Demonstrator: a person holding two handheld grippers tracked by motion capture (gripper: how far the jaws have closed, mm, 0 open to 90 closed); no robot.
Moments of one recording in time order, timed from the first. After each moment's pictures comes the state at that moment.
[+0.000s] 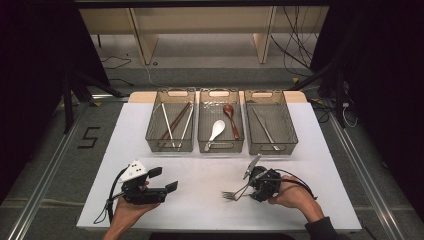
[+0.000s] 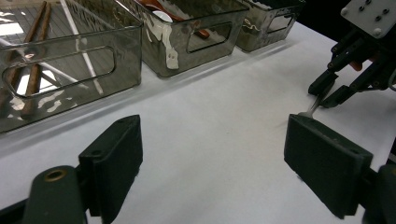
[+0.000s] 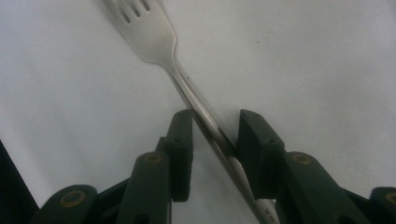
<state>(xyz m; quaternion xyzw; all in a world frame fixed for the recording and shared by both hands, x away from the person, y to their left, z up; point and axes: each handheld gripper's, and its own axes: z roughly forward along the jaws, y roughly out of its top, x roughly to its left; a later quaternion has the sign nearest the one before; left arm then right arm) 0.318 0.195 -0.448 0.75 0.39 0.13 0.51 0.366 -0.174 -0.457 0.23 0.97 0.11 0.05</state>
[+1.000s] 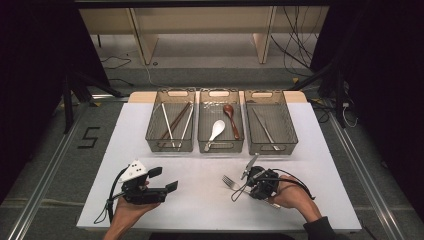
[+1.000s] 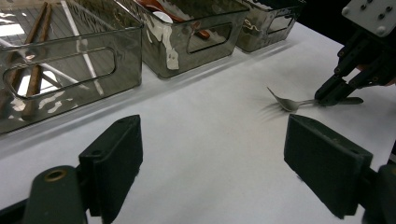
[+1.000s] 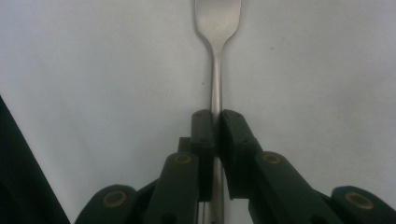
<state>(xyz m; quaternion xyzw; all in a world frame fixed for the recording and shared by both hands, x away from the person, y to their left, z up) 0.318 0.195 -0.448 0.75 0.39 0.13 0.51 0.366 -0.169 -0.454 0.22 0.97 0.11 0.03</state>
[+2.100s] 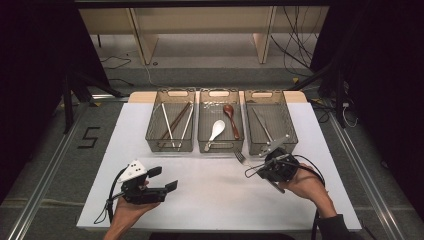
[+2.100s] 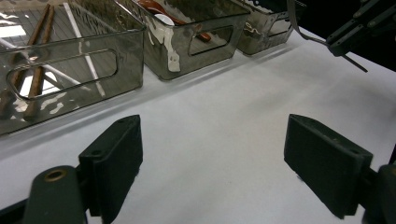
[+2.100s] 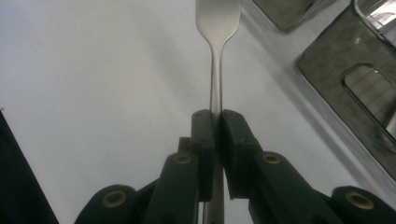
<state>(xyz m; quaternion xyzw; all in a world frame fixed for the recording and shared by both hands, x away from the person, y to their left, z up) 0.318 0.196 -0.448 0.75 0.40 0.13 0.51 0.377 -0.210 -0.403 0.30 0.92 0.23 0.08</state>
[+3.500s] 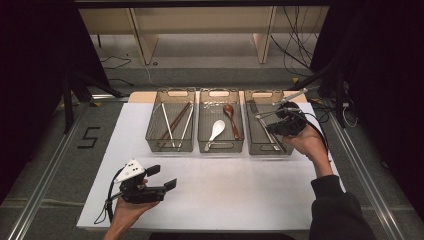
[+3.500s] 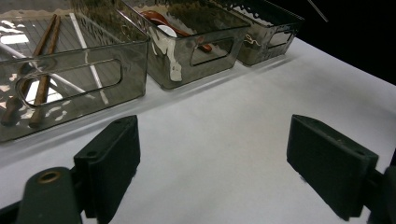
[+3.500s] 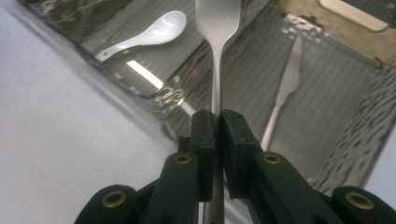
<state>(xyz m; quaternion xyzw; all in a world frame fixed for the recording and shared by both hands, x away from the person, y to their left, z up) 0.318 0.198 -0.447 0.74 0.40 0.13 0.53 0.469 -0.236 -0.347 0.41 0.86 0.28 0.14</state>
